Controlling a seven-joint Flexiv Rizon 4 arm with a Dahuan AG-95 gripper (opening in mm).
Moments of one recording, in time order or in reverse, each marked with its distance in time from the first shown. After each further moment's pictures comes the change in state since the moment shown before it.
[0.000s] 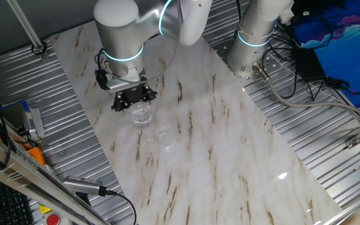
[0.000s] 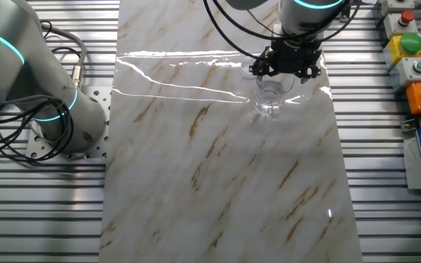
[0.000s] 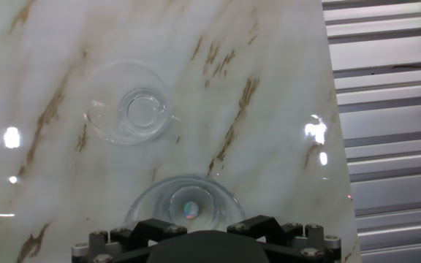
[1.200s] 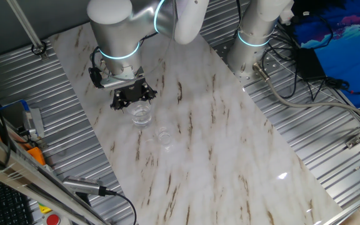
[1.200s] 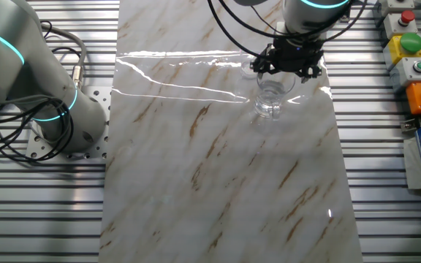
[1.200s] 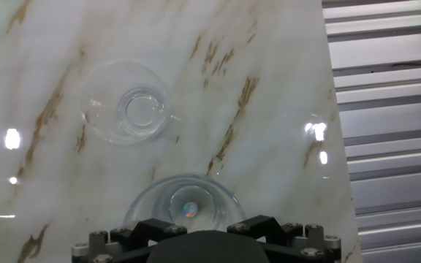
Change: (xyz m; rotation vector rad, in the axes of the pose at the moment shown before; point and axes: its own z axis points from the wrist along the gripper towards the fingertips) arm -0.001 0.002 -0.011 -0.052 -0.022 0.065
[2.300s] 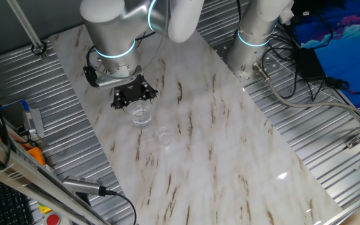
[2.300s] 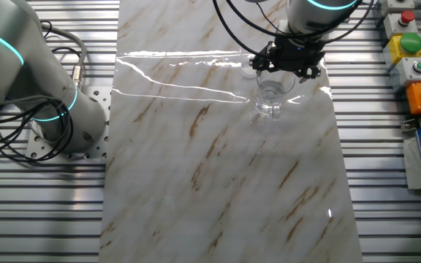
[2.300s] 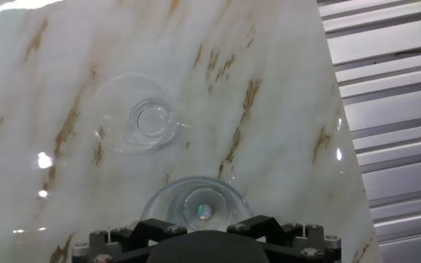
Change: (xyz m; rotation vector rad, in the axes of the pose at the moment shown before) arm -0.001 0.003 -0.001 -0.020 -0.001 0.008
